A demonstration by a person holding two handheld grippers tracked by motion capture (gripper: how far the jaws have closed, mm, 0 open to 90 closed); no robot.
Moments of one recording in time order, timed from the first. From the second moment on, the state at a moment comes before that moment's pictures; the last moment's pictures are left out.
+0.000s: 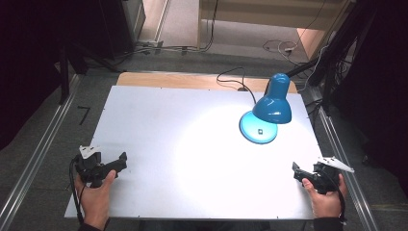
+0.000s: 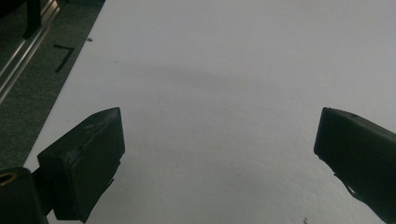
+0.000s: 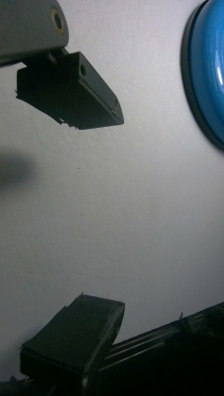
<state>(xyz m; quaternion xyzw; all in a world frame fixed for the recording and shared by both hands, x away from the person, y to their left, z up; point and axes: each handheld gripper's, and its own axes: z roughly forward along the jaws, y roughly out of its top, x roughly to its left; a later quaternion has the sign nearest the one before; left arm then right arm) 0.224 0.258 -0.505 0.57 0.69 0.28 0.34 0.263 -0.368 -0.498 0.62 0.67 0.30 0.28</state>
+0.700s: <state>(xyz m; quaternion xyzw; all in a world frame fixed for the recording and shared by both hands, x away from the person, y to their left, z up) 0.223 0.255 -0.505 0.57 0.69 0.27 0.34 0.260 -0.357 -0.492 0.61 0.66 0.33 0.28</state>
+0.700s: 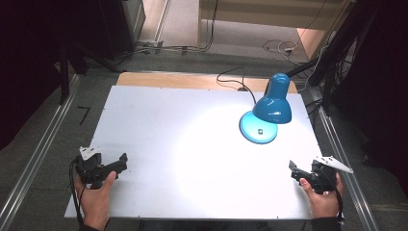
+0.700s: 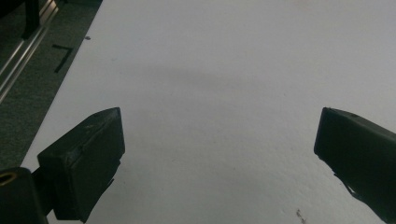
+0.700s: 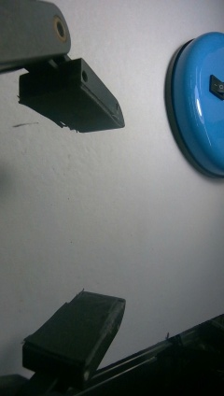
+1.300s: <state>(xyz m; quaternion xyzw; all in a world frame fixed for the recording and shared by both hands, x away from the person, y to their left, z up) 0.223 0.255 -0.505 0.57 0.69 0.27 0.35 0.268 -0.346 -0.497 0.60 0.67 0.34 0.26</state>
